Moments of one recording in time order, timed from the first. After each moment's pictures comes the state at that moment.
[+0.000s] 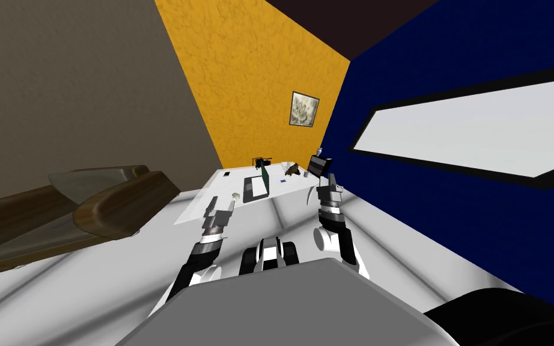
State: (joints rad) left arm 0.58 0.20 -0.18 -2.05 0.17 -0.53 0.28; right arm 0.47 0.03 -0.01 -2.30 -0.08 -0.46 0.00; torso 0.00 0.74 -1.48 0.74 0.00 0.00
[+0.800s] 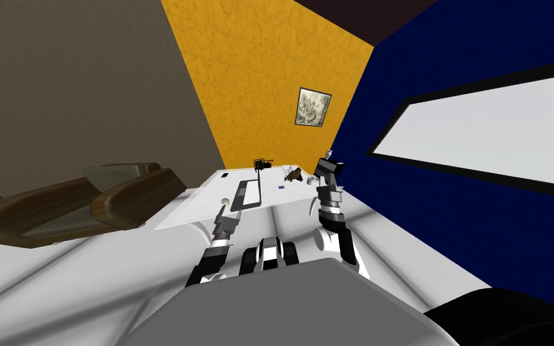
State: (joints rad) left arm 0.61 0.17 -0.25 -1.95 0.26 -0.42 0.41; right arm 0.47 0.03 -0.01 -2.30 -0.08 -0.46 0.00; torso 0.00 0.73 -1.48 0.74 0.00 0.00
